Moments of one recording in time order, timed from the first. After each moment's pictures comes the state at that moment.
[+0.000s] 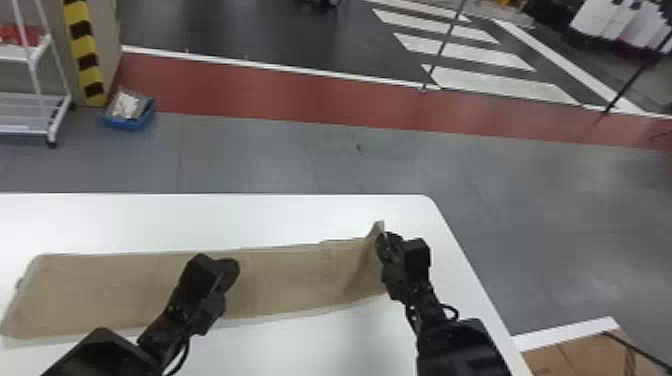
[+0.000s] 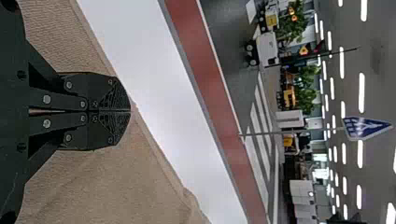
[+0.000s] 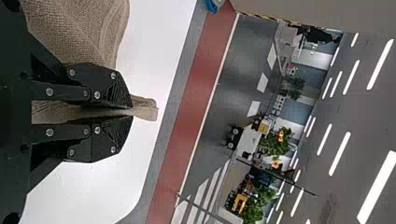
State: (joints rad) left arm -0.32 0.00 -0.62 -0.76 0.03 -0.15 0.00; right arm -0.06 -0.15 -0.19 -1.07 0.25 -0.18 0.08
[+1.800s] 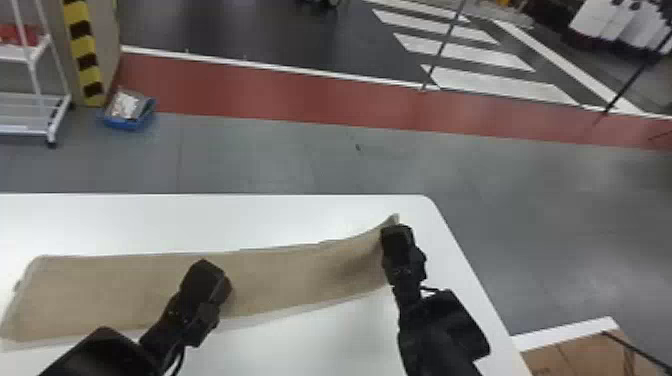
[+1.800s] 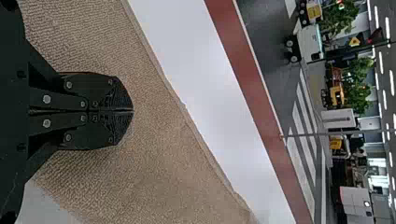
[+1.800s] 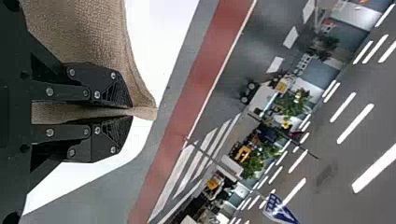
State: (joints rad) left arm -0.29 0.00 -0.61 -0.80 0.01 0.04 -0.02; right arm -0.28 -0.15 -0.16 -0.76 0.44 -0.14 -0.26
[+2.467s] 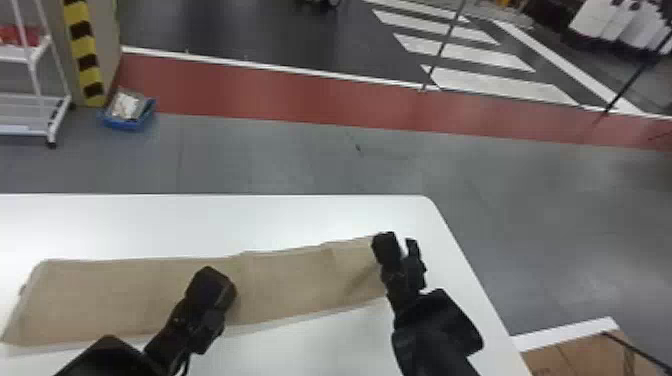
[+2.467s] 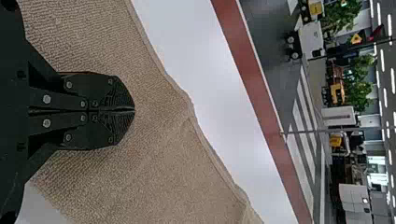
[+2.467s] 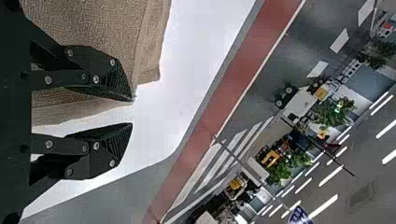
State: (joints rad) left arm -0.25 0.00 -0.61 -0.85 0.01 0.06 -0.02; right arm -0.30 -0.15 -0.12 -0.72 0.49 0.00 -0.31
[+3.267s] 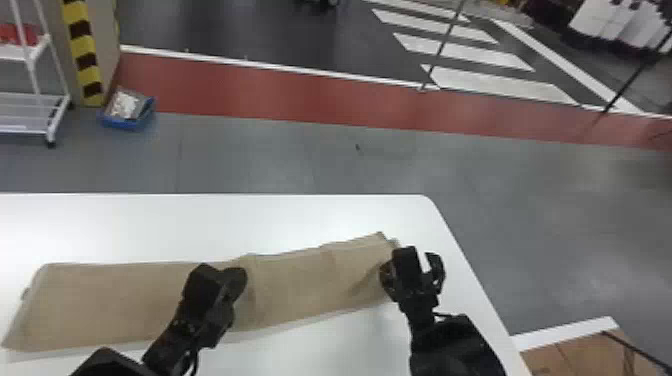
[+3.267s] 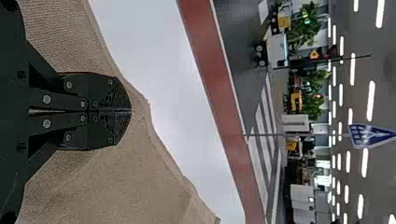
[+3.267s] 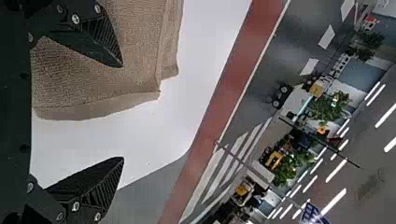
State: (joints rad) left arm -0.17 0.00 -0.55 -0.99 0.01 -0.07 -0.01; right arm -0.10 -0.16 -0.16 -1.00 0.35 0.02 -0.19
